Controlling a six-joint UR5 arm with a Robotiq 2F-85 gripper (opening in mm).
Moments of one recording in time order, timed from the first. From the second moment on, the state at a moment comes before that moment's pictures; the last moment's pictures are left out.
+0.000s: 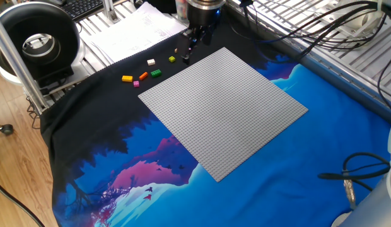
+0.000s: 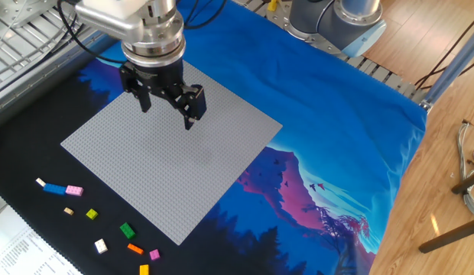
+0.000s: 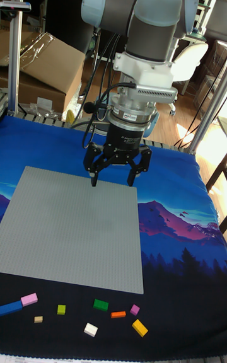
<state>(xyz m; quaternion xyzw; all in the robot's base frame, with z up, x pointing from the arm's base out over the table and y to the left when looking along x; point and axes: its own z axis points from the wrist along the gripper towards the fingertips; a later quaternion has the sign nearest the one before) 0.572 0.002 0.187 -0.16 0.99 -0.01 0.05</state>
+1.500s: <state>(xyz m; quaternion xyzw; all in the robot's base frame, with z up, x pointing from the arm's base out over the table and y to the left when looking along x) 0.611 -0.058 0.180 -0.36 0.93 -0.08 0.07</state>
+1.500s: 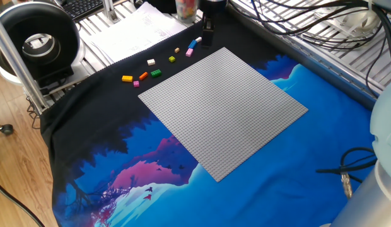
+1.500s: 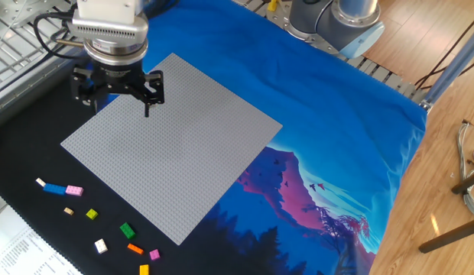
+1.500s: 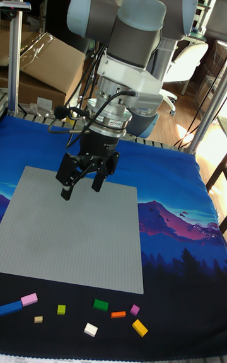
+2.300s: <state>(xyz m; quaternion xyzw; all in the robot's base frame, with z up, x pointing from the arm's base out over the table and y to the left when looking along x) 0.608 -0.049 0.176 -0.37 0.93 -0.04 0.06</state>
